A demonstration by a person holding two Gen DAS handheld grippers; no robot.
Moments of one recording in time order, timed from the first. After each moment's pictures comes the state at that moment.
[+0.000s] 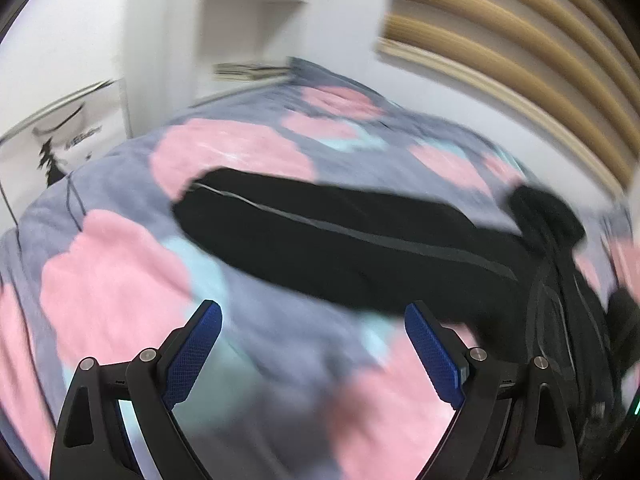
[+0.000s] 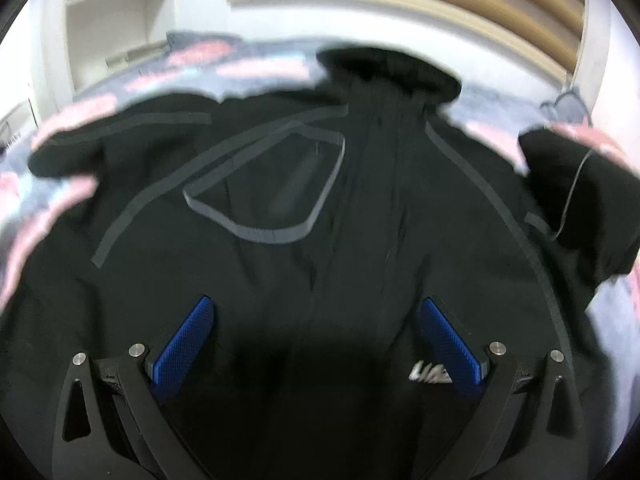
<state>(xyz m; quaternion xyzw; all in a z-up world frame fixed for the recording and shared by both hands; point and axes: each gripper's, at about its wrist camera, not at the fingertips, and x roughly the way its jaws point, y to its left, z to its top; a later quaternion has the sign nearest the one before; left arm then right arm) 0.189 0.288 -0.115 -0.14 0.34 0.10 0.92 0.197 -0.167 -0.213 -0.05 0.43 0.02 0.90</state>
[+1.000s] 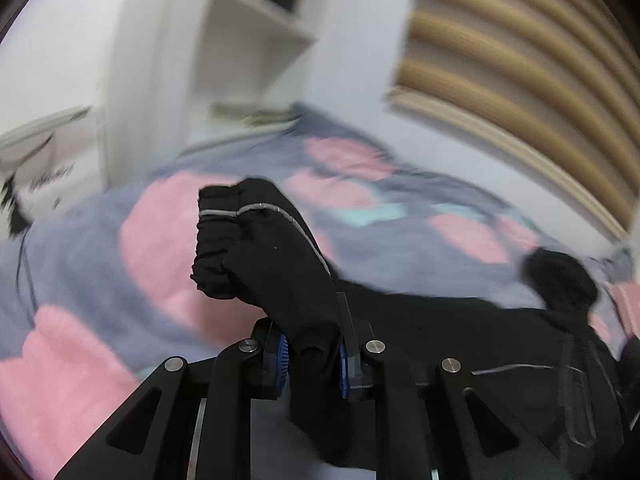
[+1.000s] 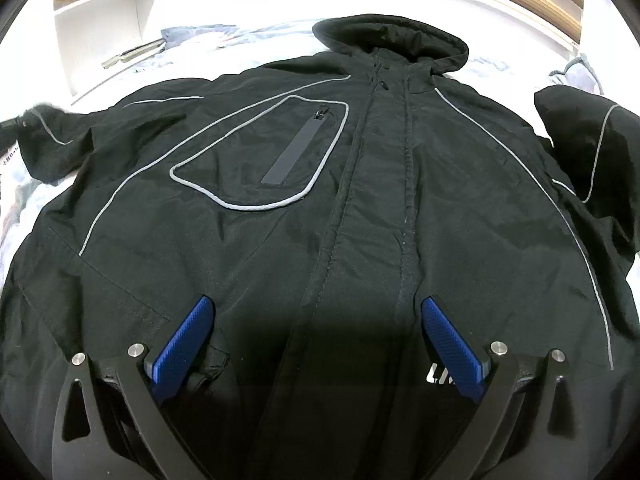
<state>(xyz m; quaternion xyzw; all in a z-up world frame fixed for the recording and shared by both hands) 0.274 0.319 -0.110 -0.12 0.25 0.05 0.96 0.200 -0.176 -0.224 -0.01 0.43 0.03 0.90</state>
